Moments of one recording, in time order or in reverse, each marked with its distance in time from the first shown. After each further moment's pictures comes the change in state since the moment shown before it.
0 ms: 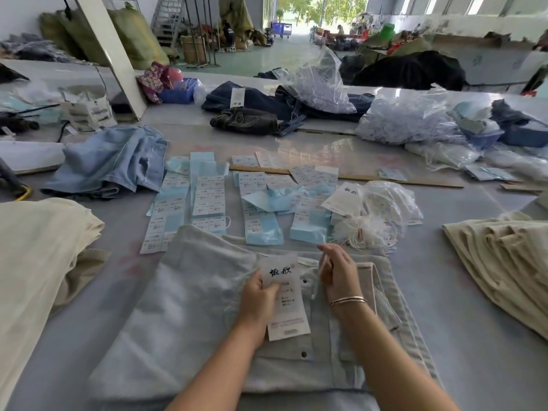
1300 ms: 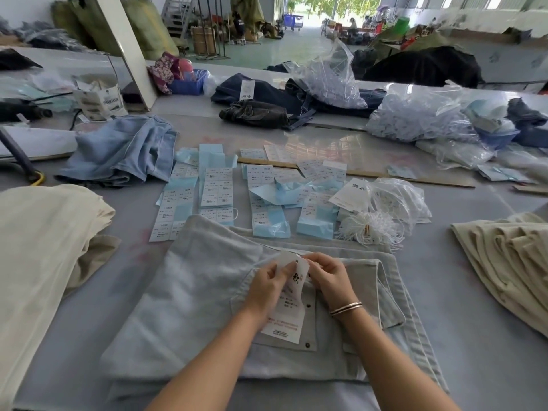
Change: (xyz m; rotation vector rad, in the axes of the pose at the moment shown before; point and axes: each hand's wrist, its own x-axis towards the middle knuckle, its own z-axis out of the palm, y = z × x) left_hand -0.001 0.008 -0.004 0.042 -0.179 0.031; right_hand -0.022 0.014 -0.002 -0.473 -0.370 -0.197
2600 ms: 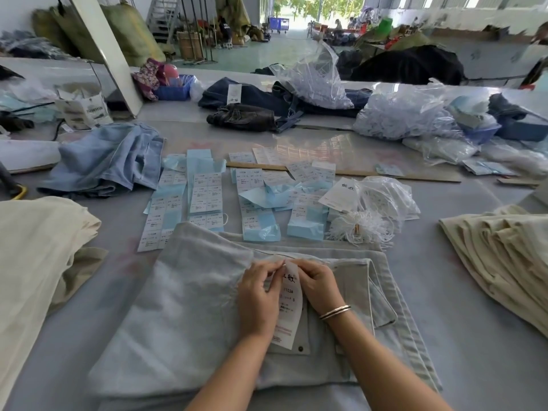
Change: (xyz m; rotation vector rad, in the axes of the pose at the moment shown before) left_hand 0.002 -0.019 0.010 0.558 0.433 0.849; right_hand 0.000 0.007 0.005 -0.302 0.032 -0.201
